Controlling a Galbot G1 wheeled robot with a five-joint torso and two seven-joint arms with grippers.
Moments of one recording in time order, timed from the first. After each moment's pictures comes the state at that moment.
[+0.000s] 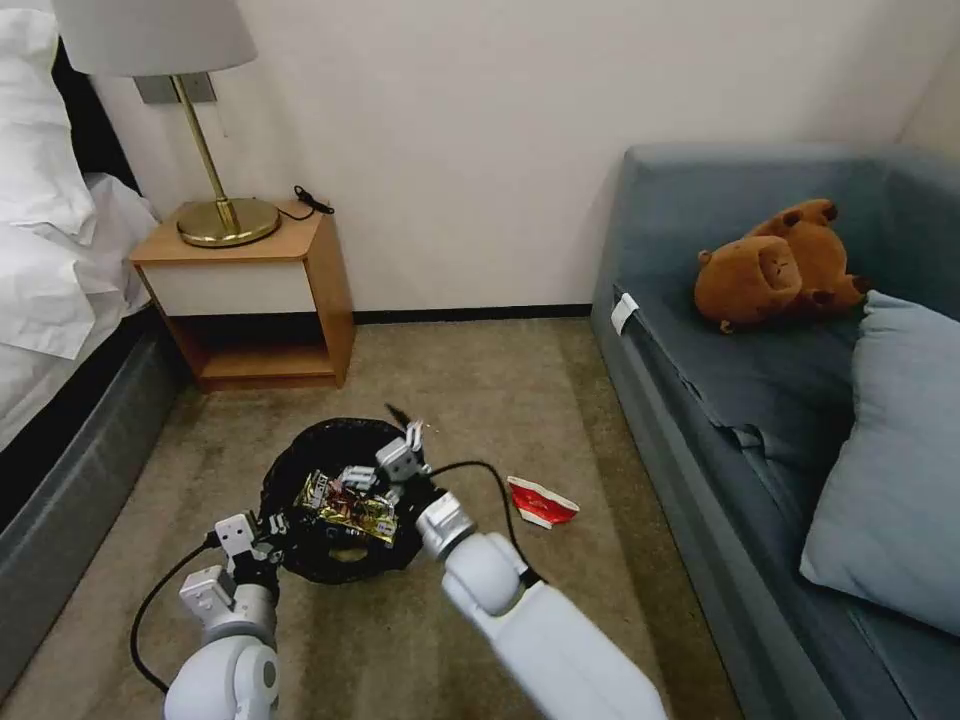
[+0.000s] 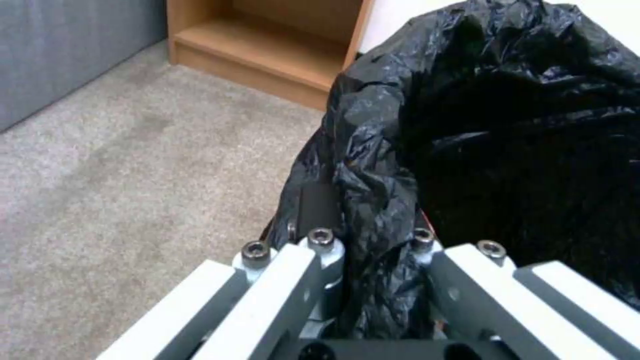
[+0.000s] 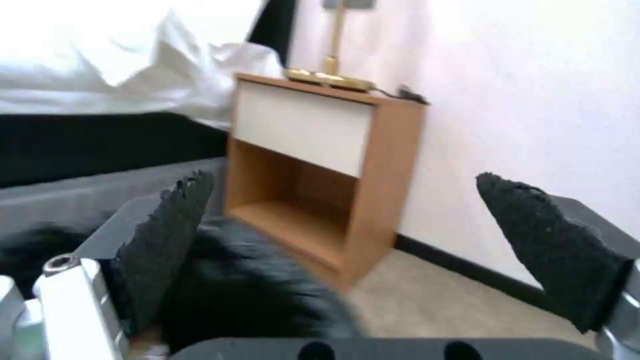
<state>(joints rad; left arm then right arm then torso) 1.49 -1.56 -0.74 -1.92 -0.34 0.20 -0.06 -0.86 1.51 -0.18 1.45 0.02 0.13 0.05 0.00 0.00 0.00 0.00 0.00</state>
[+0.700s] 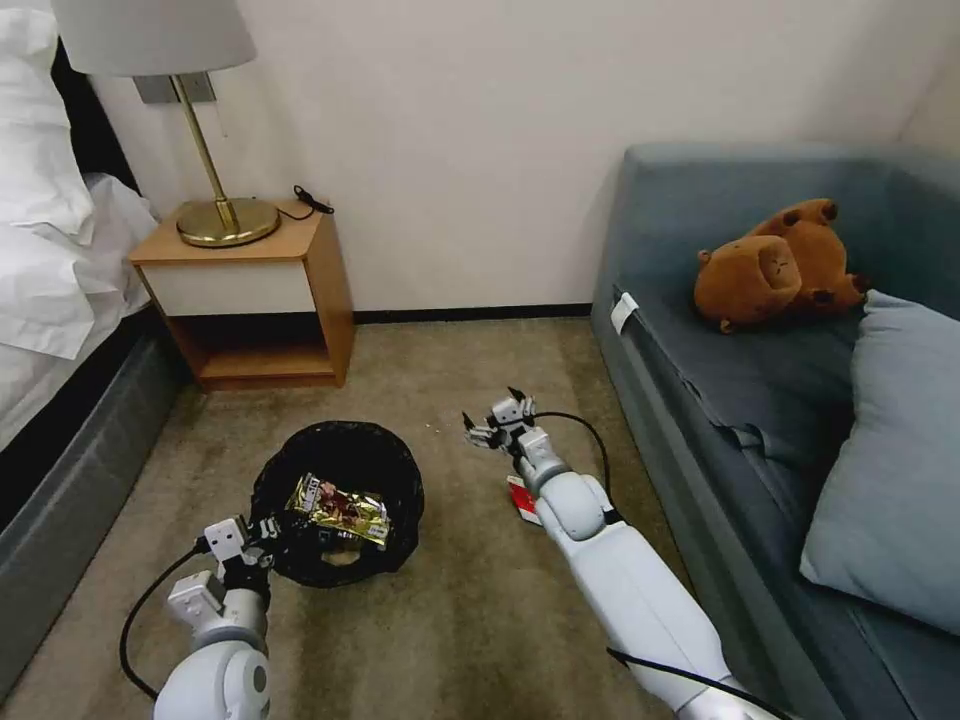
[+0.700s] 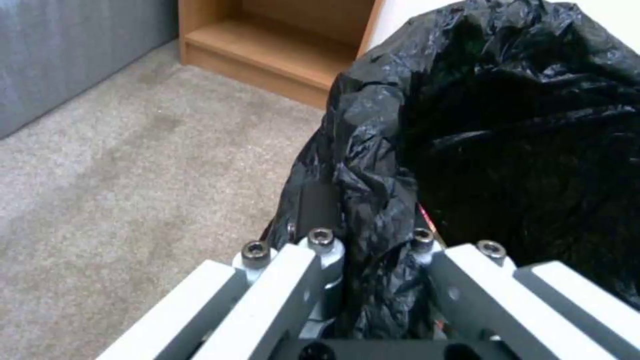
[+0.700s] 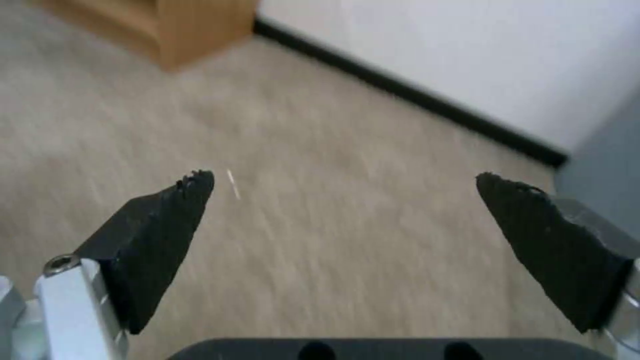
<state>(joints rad) 1.49 -1.55 -0.76 -1.92 -0.36 0.20 -0.06 -0.78 1.41 0.09 1.25 -0.03 -0.20 -0.07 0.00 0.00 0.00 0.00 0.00</state>
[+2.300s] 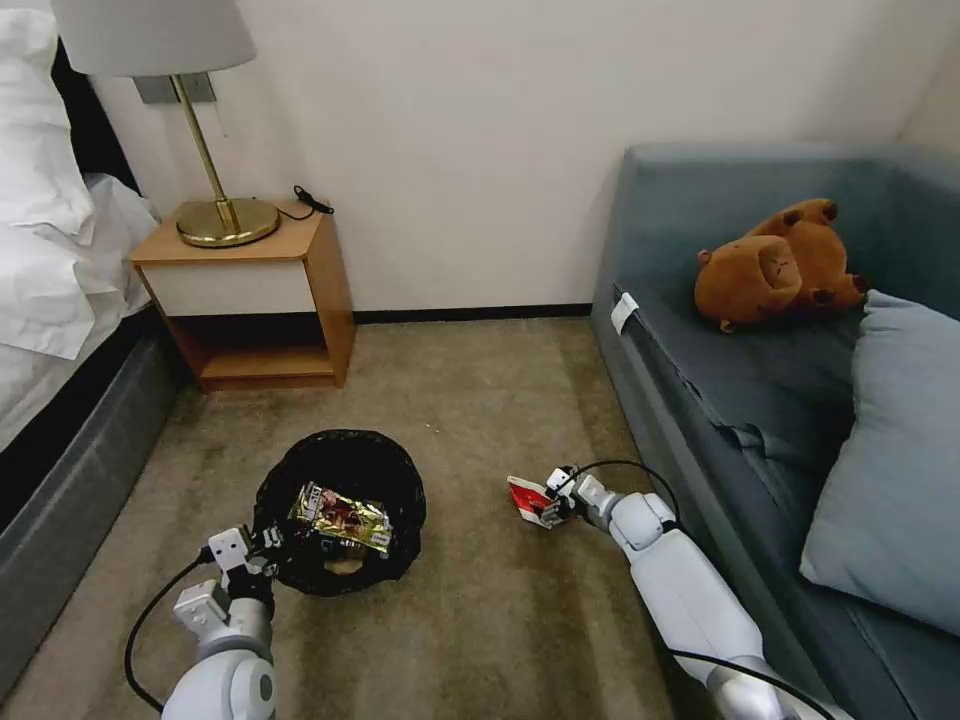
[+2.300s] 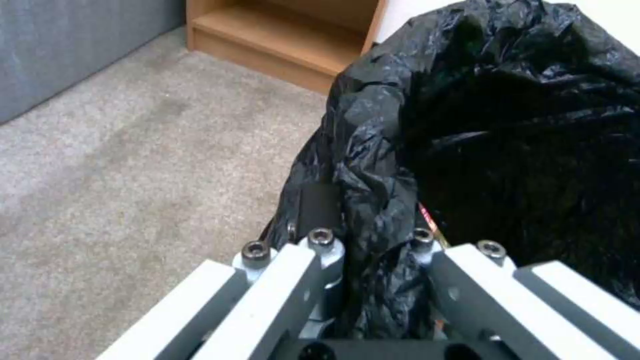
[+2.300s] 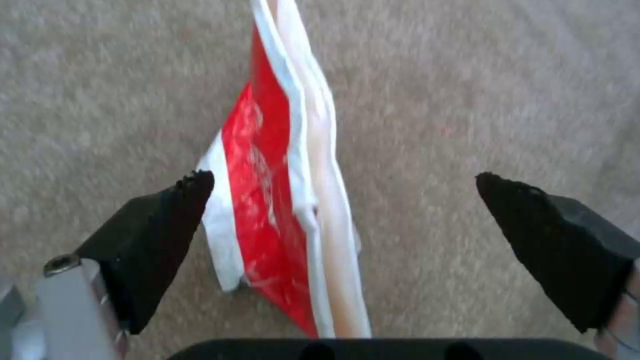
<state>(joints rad) 1.51 -1.57 -0.76 -1.91 -0.34 0.19 -0.06 -0.69 1.38 0.30 0.81 -0.46 -0.04 -0.54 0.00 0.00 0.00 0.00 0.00</state>
